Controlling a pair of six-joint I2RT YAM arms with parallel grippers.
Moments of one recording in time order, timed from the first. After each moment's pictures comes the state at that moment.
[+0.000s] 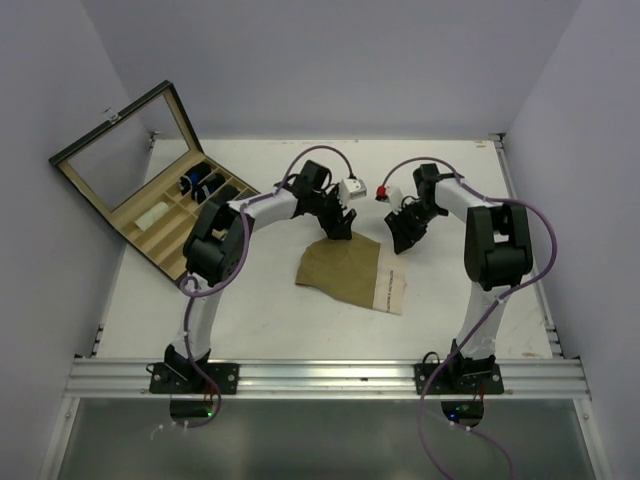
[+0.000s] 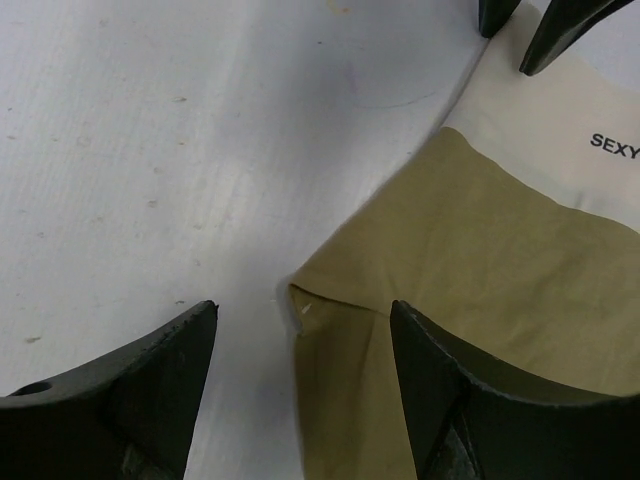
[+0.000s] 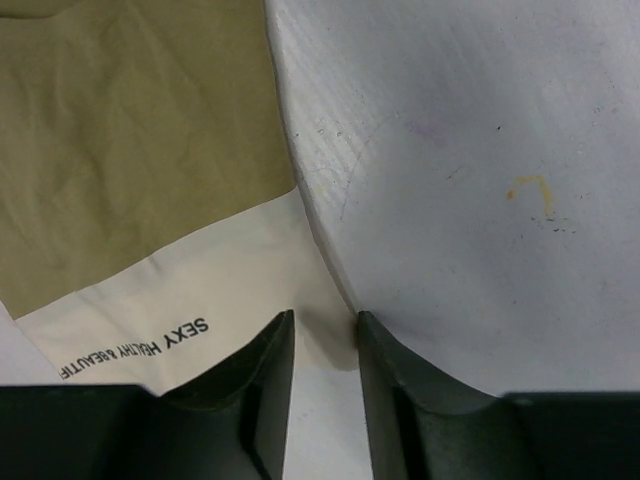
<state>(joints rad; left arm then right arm) -0.55 2.23 1.62 -0.26 0.63 0.39 0.13 1.99 1.39 -0.87 -0.47 -0.68</state>
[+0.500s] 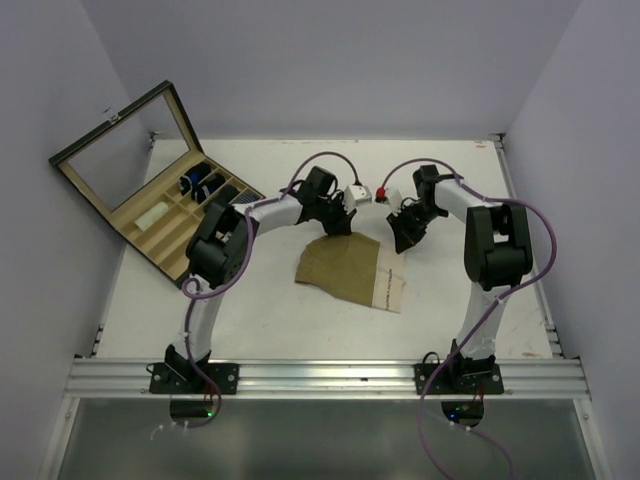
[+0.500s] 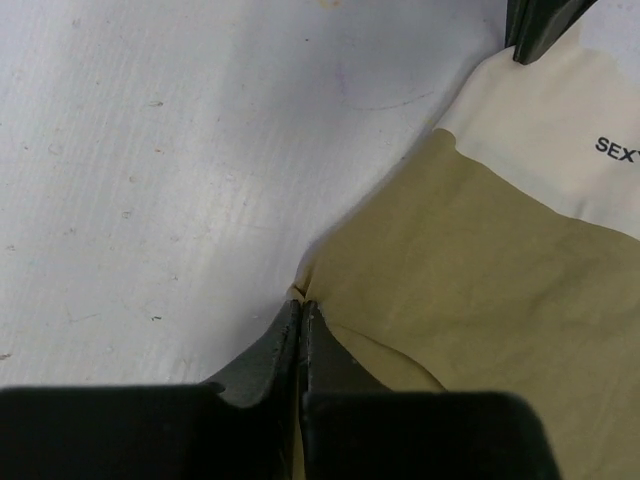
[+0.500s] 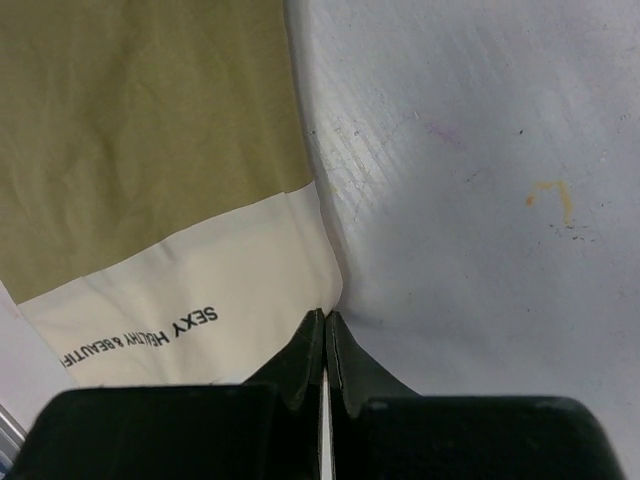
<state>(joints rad) -0.60 2.24 1.59 -0.22 0.57 0.40 0.13 2.00 1.38 -0.87 -0.48 -0.72</state>
